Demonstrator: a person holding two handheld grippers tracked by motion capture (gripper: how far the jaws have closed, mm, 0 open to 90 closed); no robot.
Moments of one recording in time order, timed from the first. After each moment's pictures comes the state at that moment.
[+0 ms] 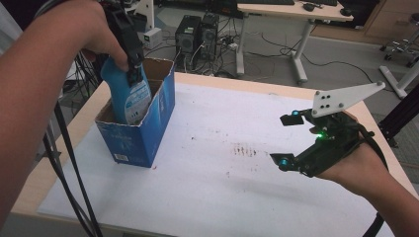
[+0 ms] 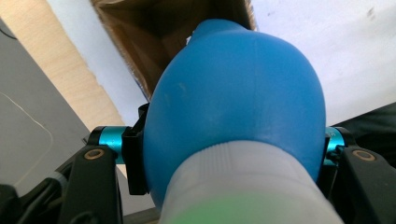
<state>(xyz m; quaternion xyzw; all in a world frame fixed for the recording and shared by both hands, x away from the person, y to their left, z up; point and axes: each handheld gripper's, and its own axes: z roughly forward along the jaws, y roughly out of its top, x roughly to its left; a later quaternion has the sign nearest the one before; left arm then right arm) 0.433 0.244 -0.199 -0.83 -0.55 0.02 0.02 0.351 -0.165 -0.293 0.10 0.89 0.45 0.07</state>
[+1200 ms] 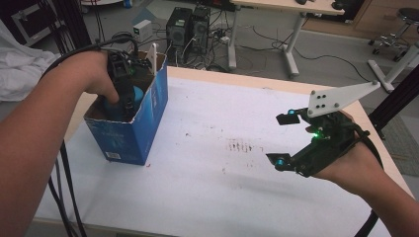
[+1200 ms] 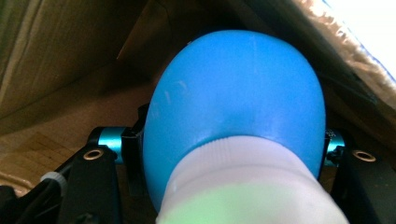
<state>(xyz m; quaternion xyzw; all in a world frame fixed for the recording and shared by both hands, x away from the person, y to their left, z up) 0.436 0.246 -0.295 -0.94 -0.34 0.01 0.02 0.350 -0.161 -0.301 0.11 0.89 0.43 0.07</state>
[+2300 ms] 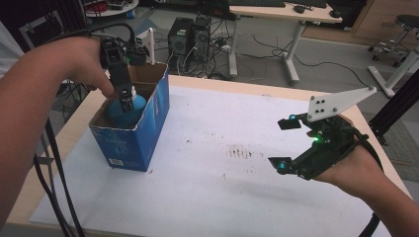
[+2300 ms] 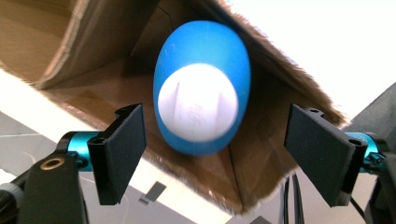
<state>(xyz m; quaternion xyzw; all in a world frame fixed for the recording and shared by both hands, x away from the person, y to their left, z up) 0.418 0.240 -0.230 -0.94 -0.33 -0.01 0.01 0.350 -0.169 -0.297 0.11 0.89 0.43 0.07</state>
